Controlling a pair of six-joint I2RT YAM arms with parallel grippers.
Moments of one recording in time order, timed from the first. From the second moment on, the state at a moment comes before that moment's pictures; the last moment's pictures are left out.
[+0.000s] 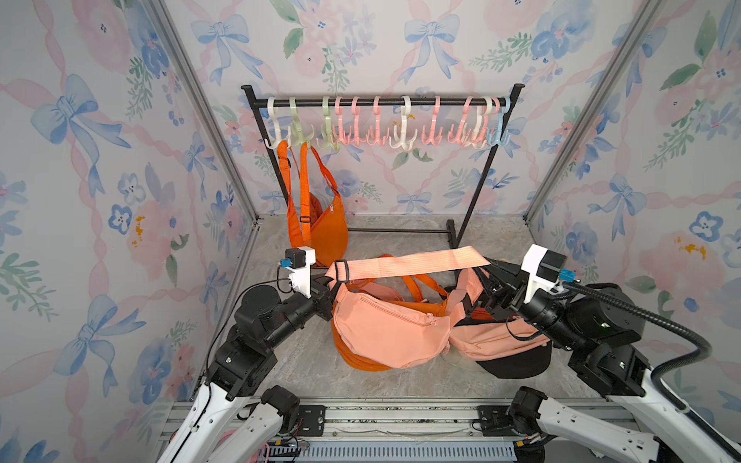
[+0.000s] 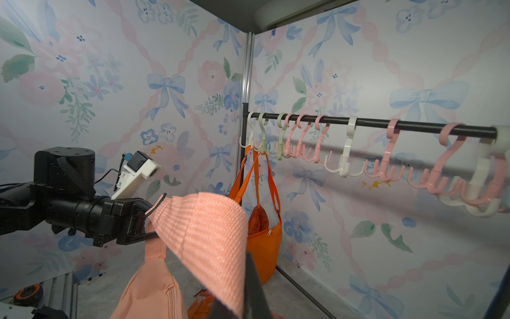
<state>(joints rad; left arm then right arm) -0.48 0.63 0.85 -0.34 0.21 -0.37 0.88 0.71 1.06 -0.12 0.02 -0.09</state>
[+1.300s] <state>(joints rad) -0.49 1.12 0.57 0.11 -0.03 -0.55 0.50 1.31 0.85 0.23 0.06 0.17</state>
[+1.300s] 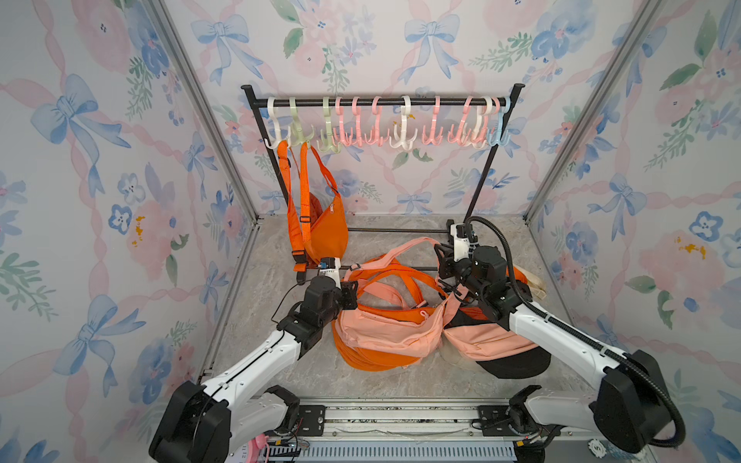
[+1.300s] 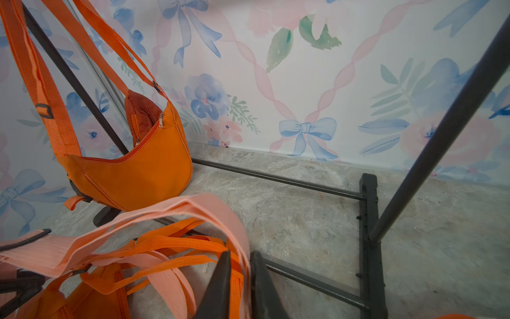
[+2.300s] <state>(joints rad) -0.55 1.21 0.64 0.17 -0.18 -0.53 0.45 1.42 0.81 0.33 0.04 0.19</state>
